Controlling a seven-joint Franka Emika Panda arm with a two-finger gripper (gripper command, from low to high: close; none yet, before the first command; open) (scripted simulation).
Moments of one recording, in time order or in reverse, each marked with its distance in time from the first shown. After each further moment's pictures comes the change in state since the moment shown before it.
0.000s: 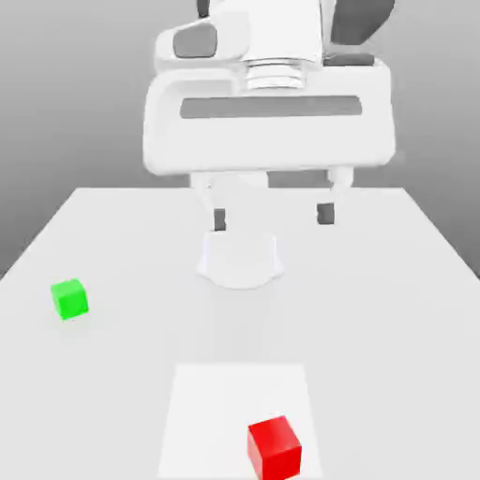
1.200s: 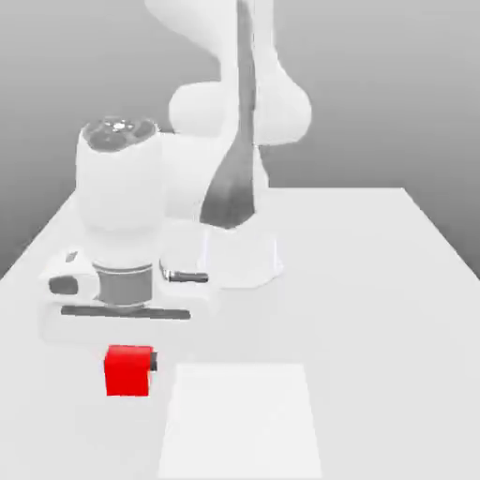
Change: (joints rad) arm -0.343 0.155 -0.282 -0.240 -0.203 0.118 0.002
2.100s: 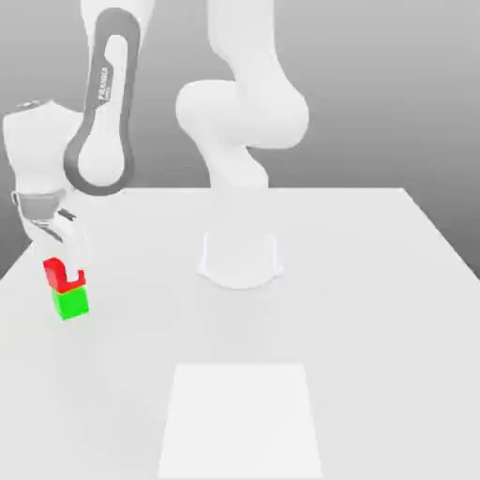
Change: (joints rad) arm -0.249 0.040 -0.301 -0.238 0.338 0.240 -0.285
